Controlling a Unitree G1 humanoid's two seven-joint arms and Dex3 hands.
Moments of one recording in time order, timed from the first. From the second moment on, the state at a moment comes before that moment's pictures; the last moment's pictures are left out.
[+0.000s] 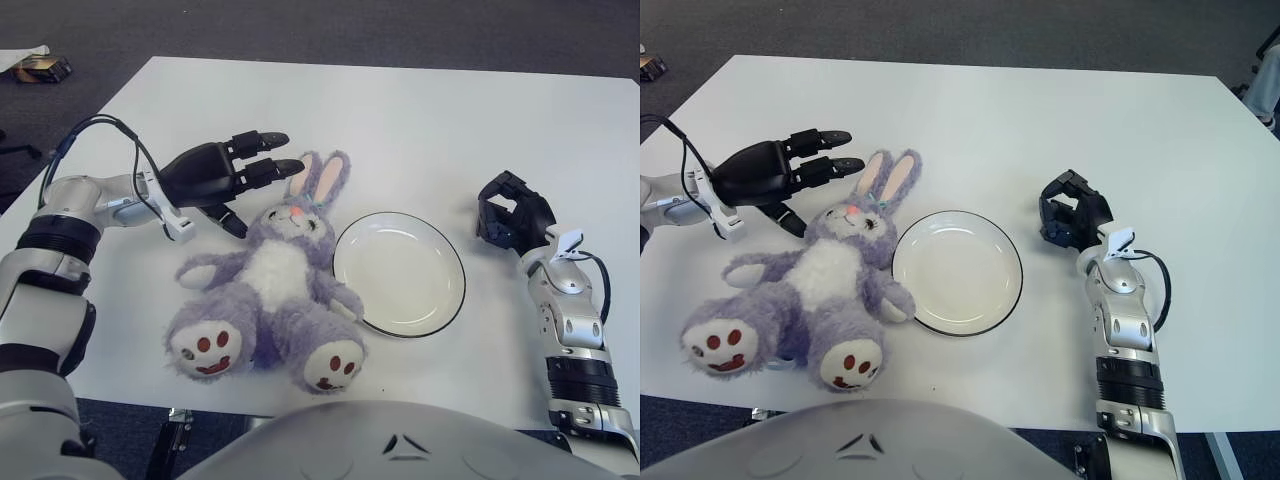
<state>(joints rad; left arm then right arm) -0.71 0.84 -0.39 0.74 1.11 -1.28 0.55 -0.02 -0.31 -0.19 0.02 0.15 0.13 0.17</state>
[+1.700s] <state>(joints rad) -0.75 0.92 -0.73 0.58 1.43 -1.05 1.25 -0.02 -0.30 -0.20 0.02 0.17 0.14 0.18</state>
